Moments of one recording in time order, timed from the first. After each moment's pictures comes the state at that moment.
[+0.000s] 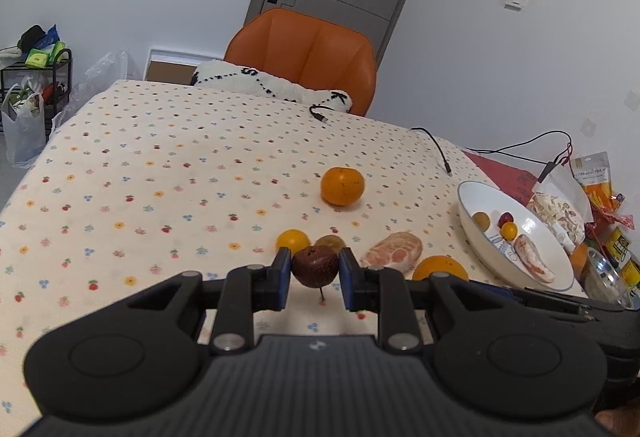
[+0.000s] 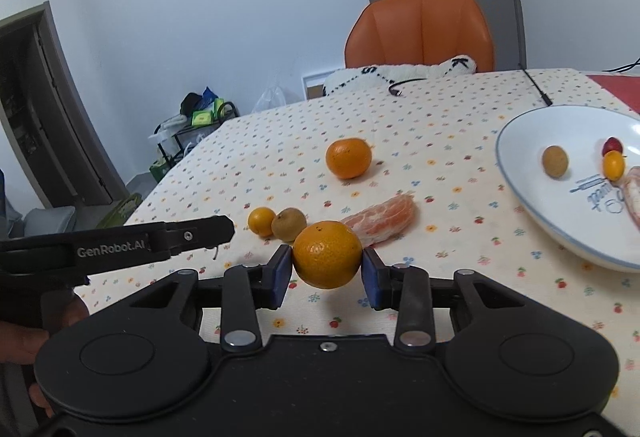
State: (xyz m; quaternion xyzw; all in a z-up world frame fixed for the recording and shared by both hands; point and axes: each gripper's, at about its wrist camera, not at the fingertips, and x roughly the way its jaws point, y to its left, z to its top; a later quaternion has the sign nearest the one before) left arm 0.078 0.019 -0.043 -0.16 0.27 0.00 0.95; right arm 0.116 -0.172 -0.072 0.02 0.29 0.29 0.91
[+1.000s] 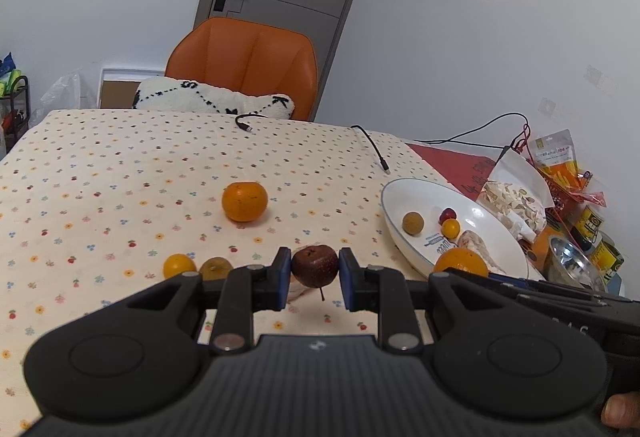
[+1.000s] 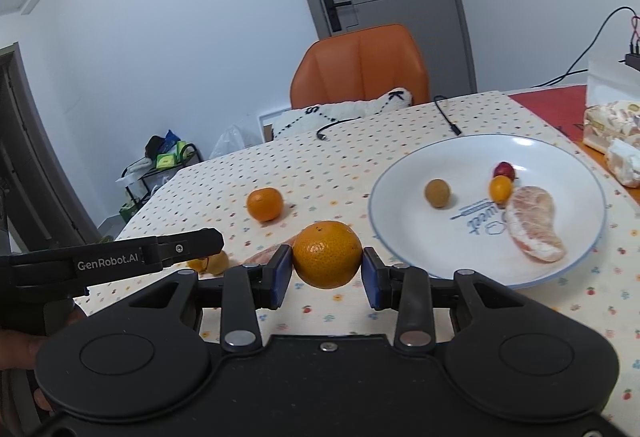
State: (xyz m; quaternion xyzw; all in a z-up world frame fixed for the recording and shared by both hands) left arm 0.098 -0.043 -0.024 -0.13 0.26 -0.05 0.95; right arm 0.114 -0.250 -0.051 0.05 0.25 0.23 0.94
